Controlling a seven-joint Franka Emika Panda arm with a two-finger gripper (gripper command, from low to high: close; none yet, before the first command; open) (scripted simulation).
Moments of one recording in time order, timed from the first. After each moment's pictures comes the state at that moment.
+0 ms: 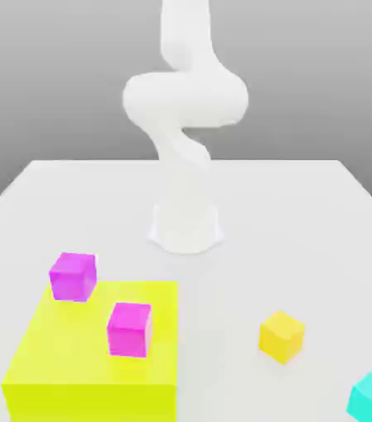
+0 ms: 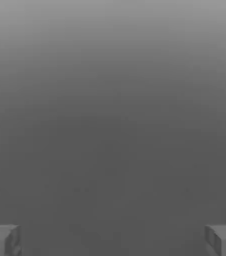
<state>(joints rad) 0.05 -0.71 -0.01 -2.35 0.02 2.35 0.75</state>
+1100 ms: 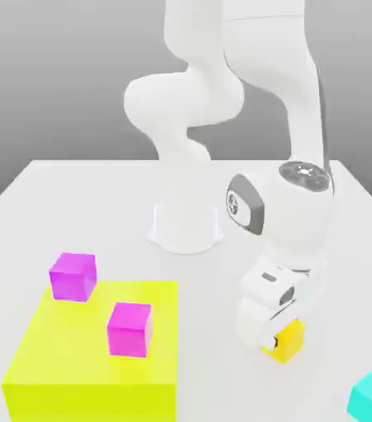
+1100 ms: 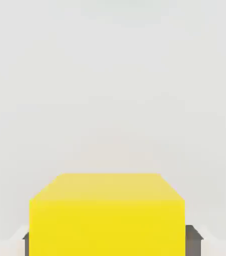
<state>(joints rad) 0.39 0.30 0.02 -2.72 -0.06 3.01 0.49</state>
